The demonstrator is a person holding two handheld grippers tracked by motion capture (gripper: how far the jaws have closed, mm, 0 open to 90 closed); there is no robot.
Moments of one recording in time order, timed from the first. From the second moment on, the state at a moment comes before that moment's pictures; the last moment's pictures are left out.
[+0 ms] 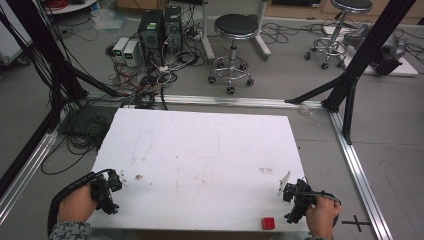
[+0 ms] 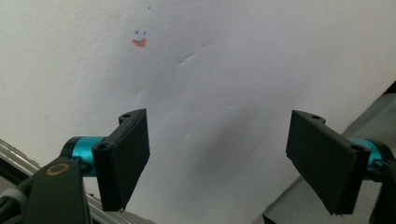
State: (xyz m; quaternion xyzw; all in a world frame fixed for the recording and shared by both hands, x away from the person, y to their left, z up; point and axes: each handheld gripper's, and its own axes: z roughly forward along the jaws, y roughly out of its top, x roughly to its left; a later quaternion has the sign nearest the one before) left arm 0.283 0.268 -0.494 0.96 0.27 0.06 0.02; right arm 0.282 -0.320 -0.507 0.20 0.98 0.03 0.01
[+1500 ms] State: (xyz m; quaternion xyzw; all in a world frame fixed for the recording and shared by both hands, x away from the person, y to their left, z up) left arm 0.282 0.270 -0.491 0.96 0.27 0.07 0.04; right arm 0.275 -0.320 -0.503 0.16 0.99 0.02 0.02
